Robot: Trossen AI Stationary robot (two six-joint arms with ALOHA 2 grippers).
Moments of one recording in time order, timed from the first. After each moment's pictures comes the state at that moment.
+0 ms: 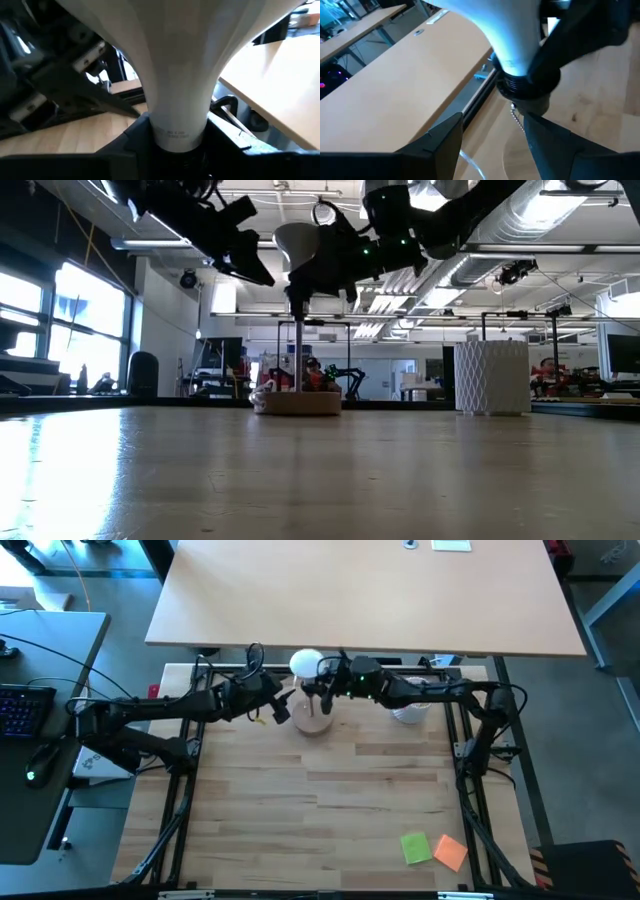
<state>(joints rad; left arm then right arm) 0.31 1.22 0.81 -0.01 -0.38 0.19 -0.38 1.80 1.15 0.45 -0.16 0.08</state>
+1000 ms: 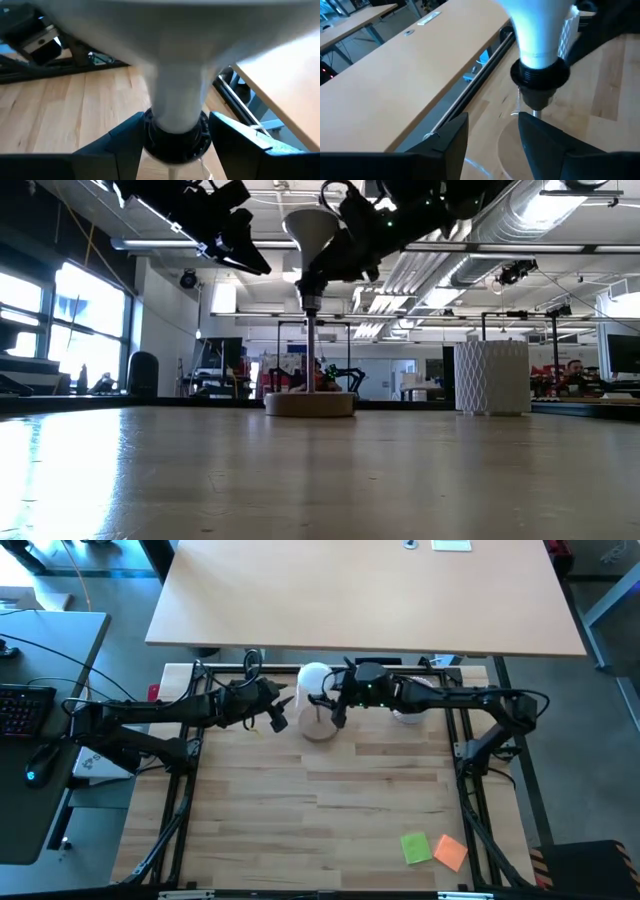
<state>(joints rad) 0.23 1.16 0.81 -0.08 -0.42 0.11 -0.29 1.60 1.14 0.08 -0.04 -0.04</state>
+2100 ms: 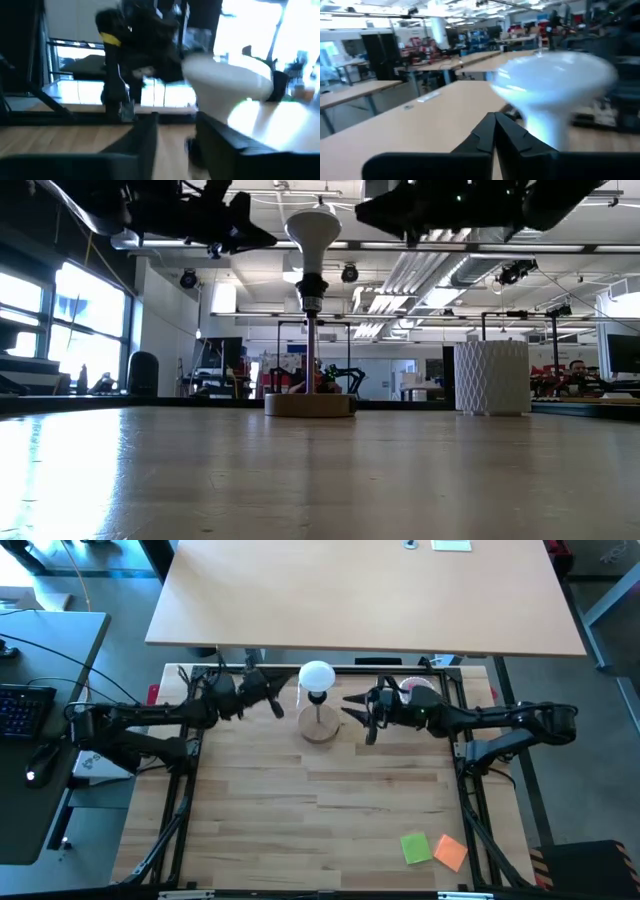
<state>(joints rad) 0.37 1.17 0.60 0.65 -0.18 0.16 -0.20 1.27 0.67 0.65 -0.04 -0.13</state>
